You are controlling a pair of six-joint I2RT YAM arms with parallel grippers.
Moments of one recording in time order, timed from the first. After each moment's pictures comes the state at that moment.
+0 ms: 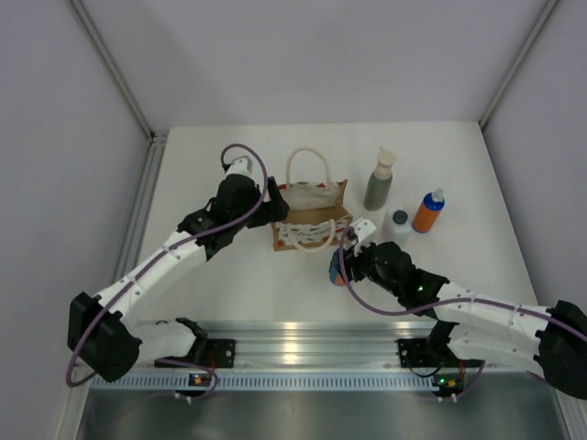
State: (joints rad) left arm -0.59 1.23 1.00 -0.38 -0.16 -0.66; right arm 0.92 0.96 0.40 0.16 0.18 0.11
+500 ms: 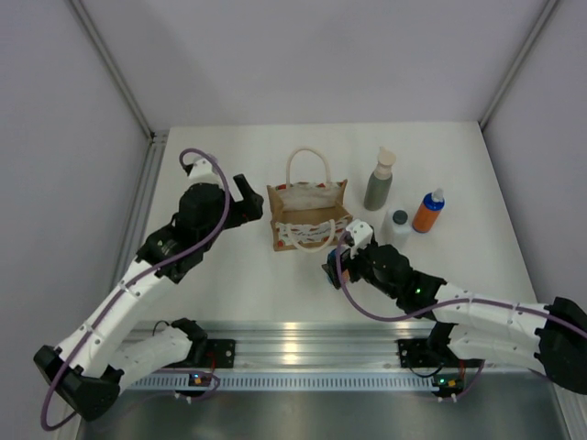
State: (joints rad) left arm -0.59 0.96 1.03 -0.50 -0.31 -0.61; right arm 0.97 0.98 0.40 0.24 0.21 0.09
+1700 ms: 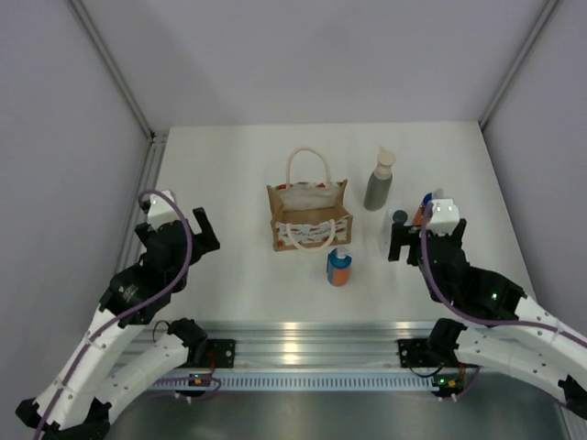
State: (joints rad) left arm -0.59 0.64 0.94 -0.83 -0.66 -0.51; right arm 0.98 0.62 0.79 -0.64 0.87 0.34
